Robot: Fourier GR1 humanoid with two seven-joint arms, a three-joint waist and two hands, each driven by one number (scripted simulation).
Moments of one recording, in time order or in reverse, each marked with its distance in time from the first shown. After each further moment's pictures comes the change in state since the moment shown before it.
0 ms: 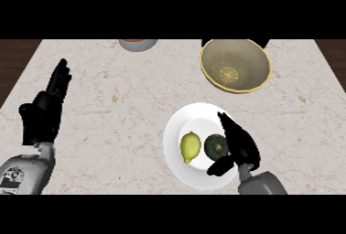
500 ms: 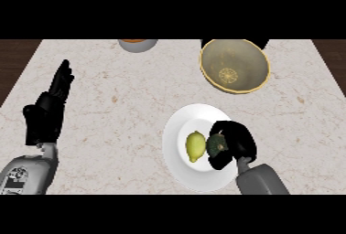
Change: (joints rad) left arm 0.003 -0.047 0.033 0.002 -0.042 -0.039 -0.012; right arm -0.068 -0.005 -0.019 0.138 0.080 -0.041 -0.137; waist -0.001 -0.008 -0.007
